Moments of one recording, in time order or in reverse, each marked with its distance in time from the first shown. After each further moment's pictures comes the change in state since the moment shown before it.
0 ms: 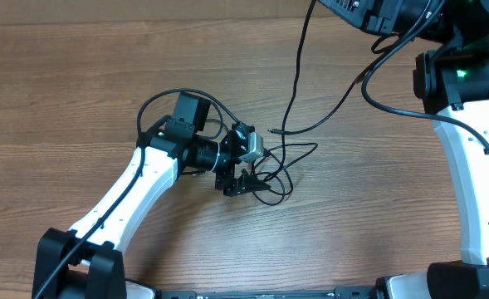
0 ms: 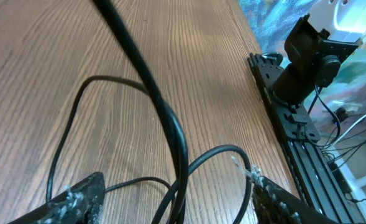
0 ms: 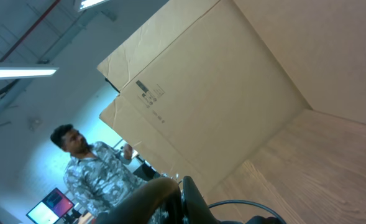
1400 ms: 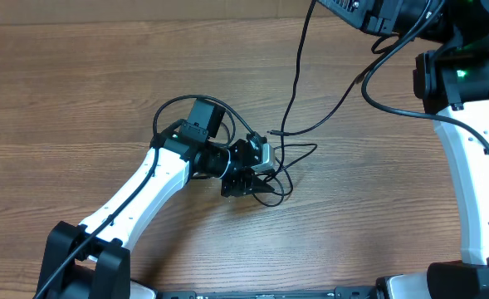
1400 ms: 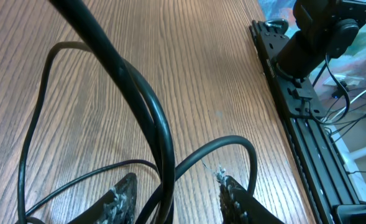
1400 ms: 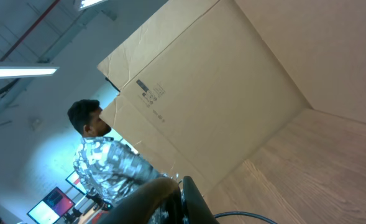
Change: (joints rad) left arm -0.072 0.018 0.000 -0.040 -0.120 0.016; right arm 0.000 0.000 0.000 0.000 -0.003 0.001
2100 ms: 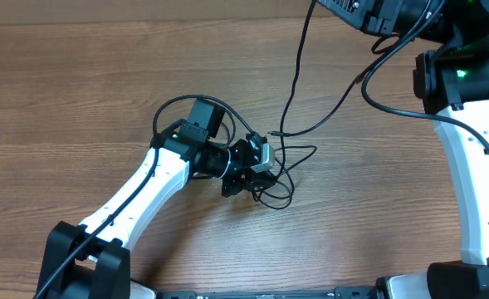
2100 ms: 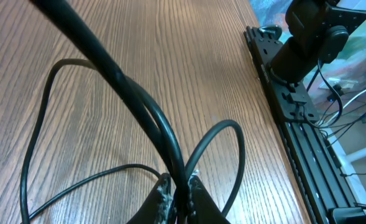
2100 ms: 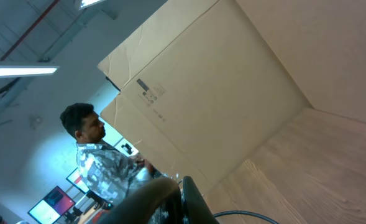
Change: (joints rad) left arm 0.000 0.000 0.000 0.002 0.029 0.003; right arm 0.000 0.000 0.000 0.000 -0.004 0.000
